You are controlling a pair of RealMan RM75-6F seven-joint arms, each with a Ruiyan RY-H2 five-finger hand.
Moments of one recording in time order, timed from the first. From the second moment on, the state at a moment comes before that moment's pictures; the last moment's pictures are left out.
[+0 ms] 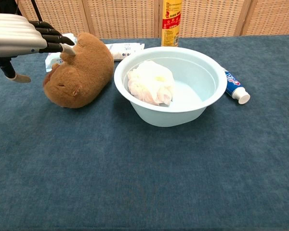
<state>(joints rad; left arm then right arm) -0.83 -1.17 0.01 -1.53 1.40 0.84 0.54 0.24 -1.16 0.11 -1.71 -1.36 1.23 0.27</state>
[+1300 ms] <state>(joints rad) -0.81 -1.65 0.04 -0.80 1.64 1.12 0.32 0.23 -1.15 0.11 -1.71 -1.39 1.25 0.31</state>
